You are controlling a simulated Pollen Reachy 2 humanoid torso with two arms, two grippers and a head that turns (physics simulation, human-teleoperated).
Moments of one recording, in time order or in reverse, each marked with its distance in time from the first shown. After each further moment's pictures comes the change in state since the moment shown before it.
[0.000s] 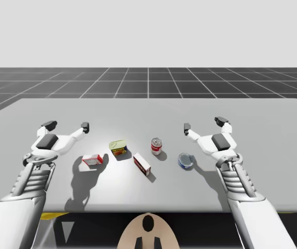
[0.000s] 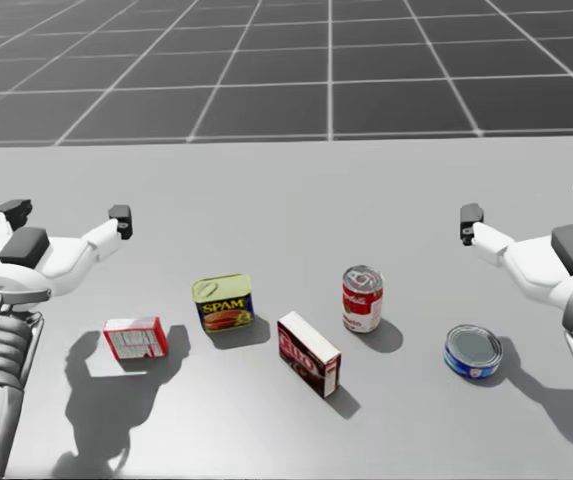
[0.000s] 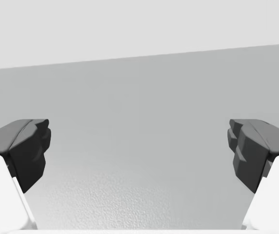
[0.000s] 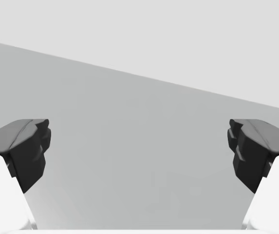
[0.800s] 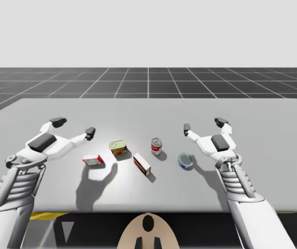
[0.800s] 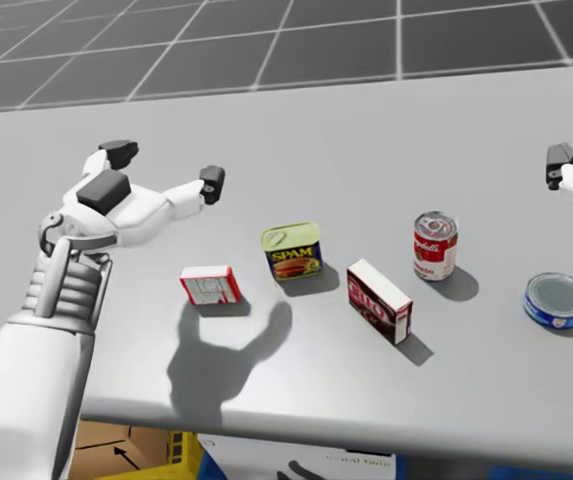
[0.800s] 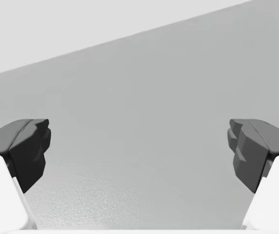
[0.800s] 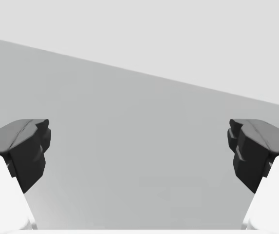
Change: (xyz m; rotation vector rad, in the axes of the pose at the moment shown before) left arm 0.034 -0.005 0.020 -0.303 0.058 -0.076; right arm -0.002 0.002 0.001 -0.009 0.009 0.005
